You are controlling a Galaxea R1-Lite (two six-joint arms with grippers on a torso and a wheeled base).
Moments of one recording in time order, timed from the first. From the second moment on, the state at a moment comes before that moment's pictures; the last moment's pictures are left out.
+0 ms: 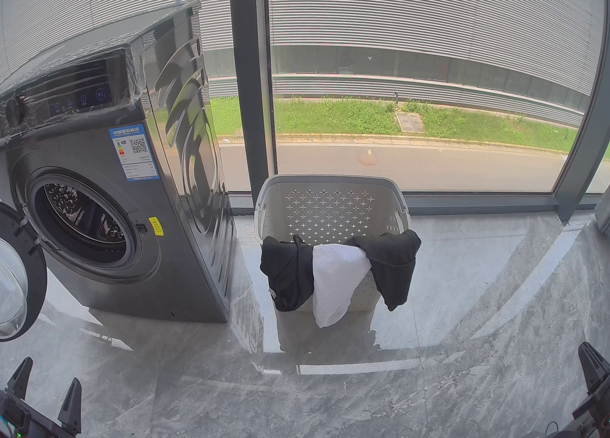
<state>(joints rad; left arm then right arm) 0.08 0.09 -0.02 -0.05 -0.04 -0.01 0.12 0.10 -0.02 -0.07 0.06 0.03</state>
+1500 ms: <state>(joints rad) 0.07 0.09 -0.02 -0.04 -0.04 -0.01 0.12 0.10 -0.02 -0.07 0.06 0.03</state>
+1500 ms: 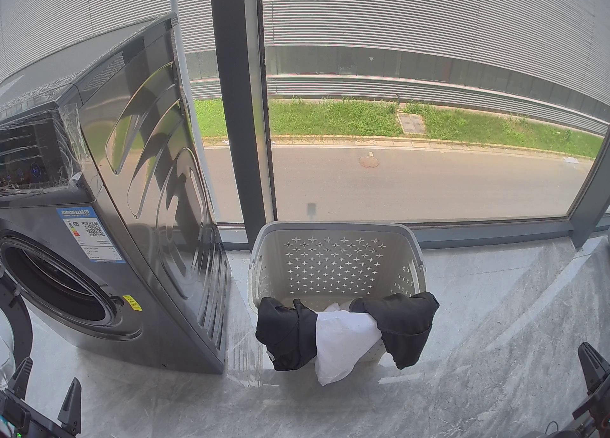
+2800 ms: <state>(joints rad) 0.00 0.02 -0.02 0.00 0.00 -0.01 0.13 0.17 -0.19 -0.07 0.12 -0.03</state>
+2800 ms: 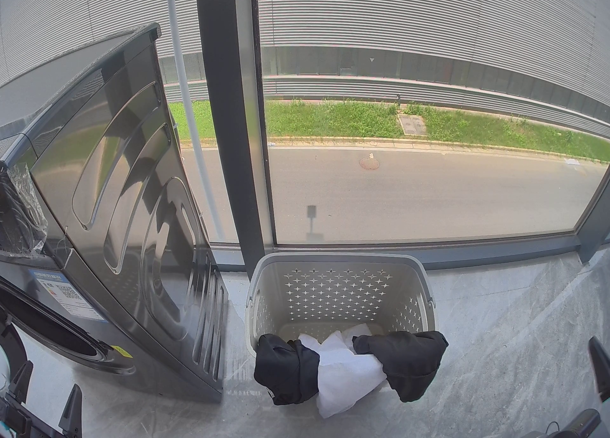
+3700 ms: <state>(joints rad) 0.00 0.02 -0.02 0.00 0.00 -0.01 0.47 1.38 -0.57 -0.34 0.21 -0.12</state>
